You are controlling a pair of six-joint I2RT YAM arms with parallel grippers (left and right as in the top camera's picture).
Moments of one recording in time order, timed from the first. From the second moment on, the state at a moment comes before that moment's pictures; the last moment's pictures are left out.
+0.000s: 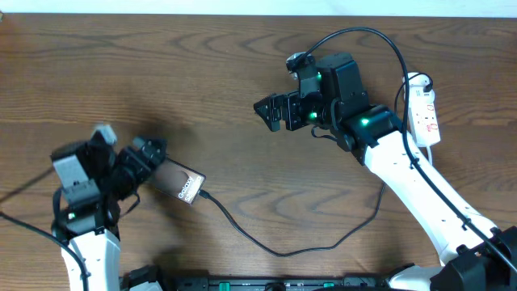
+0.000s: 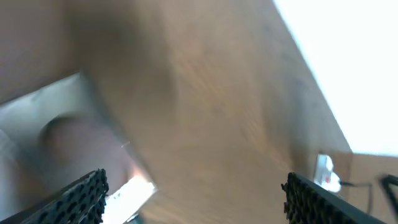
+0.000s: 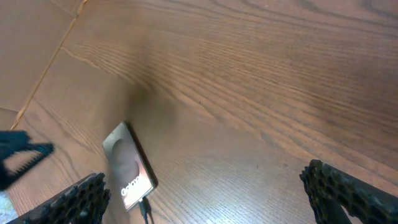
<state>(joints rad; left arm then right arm) 0.32 0.95 0.72 -0.58 0.54 -0.56 0.47 1.55 1.26 -0.41 -0.38 0.29</state>
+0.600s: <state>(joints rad) -0.13 1.37 1.35 -1.05 -0.07 -0.40 0.47 1.55 1.26 -0.44 -0.36 0.29</state>
